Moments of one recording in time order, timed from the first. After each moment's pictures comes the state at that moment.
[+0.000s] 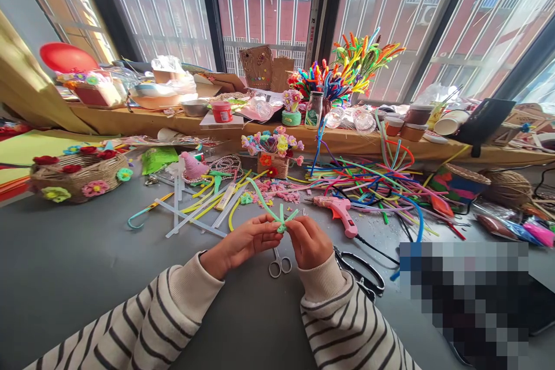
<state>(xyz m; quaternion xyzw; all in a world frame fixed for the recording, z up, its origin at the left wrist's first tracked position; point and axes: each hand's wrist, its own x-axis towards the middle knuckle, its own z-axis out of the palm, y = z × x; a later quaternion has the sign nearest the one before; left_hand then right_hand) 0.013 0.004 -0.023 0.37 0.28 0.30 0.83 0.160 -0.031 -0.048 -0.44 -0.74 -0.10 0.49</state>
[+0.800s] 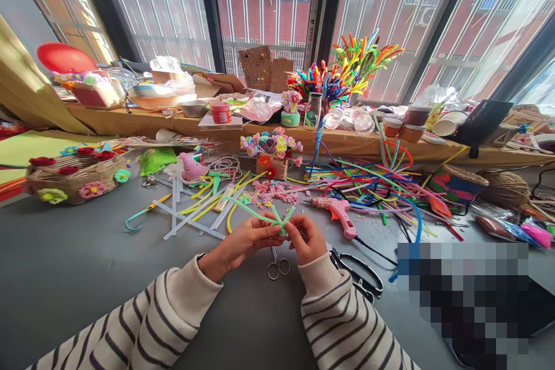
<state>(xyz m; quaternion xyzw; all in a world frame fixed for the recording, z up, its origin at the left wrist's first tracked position) 0.016 0.001 -0.021 0.45 0.27 0.33 0.79 0.151 -0.028 -0.046 -0.46 -0.54 0.36 0.61</state>
